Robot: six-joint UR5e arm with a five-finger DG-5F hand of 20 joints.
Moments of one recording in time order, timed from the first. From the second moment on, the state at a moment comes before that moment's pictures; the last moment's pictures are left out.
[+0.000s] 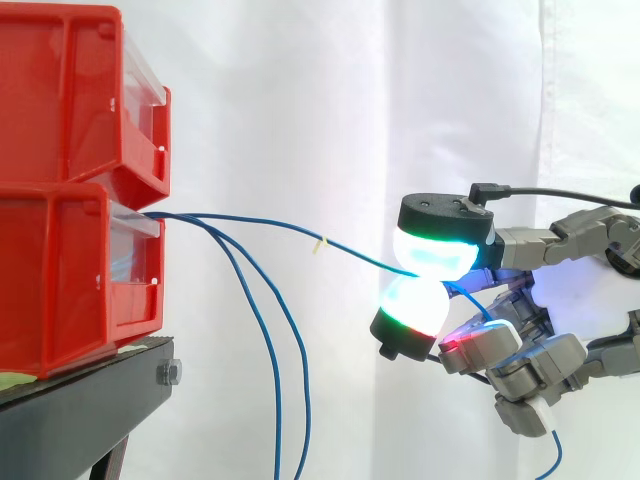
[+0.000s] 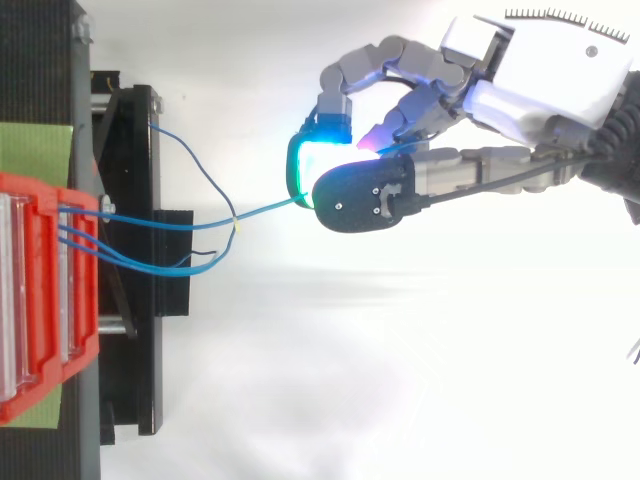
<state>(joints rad) 0.19 -2.20 -1.26 -3.06 -1.05 -0.05</state>
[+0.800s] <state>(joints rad) 0.19 -2.20 -1.26 -3.06 -1.05 -0.05</state>
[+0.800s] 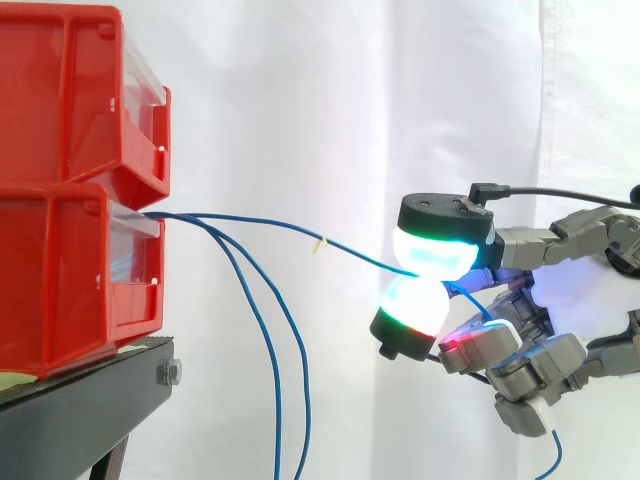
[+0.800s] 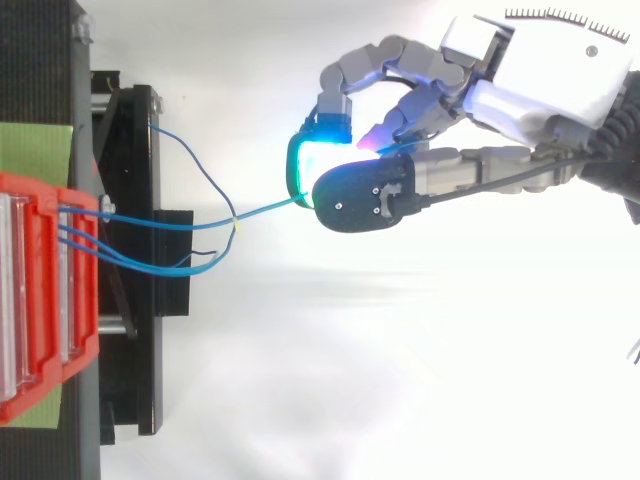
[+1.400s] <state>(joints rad) 0.19 -2.20 -1.26 -3.06 -1.05 -0.05</state>
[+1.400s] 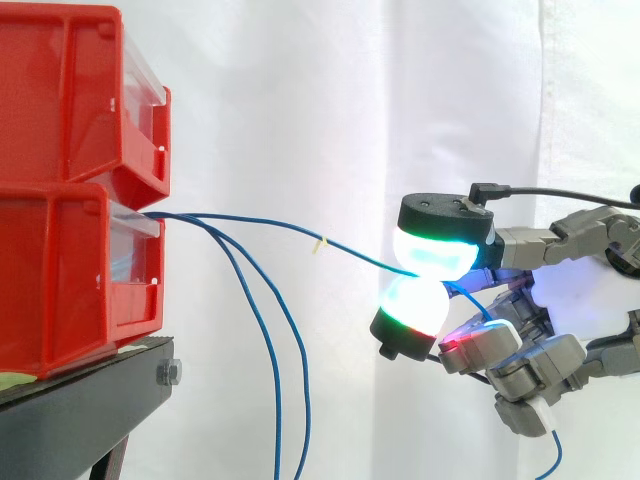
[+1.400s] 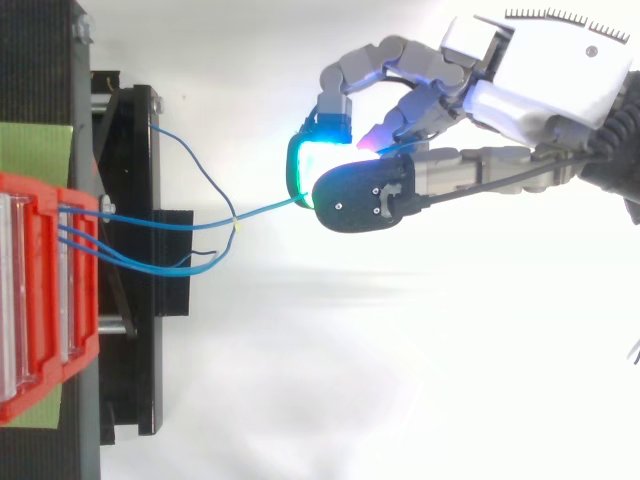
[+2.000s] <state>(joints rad) 0.19 -2.20 -1.26 -3.06 -1.05 -0.05</state>
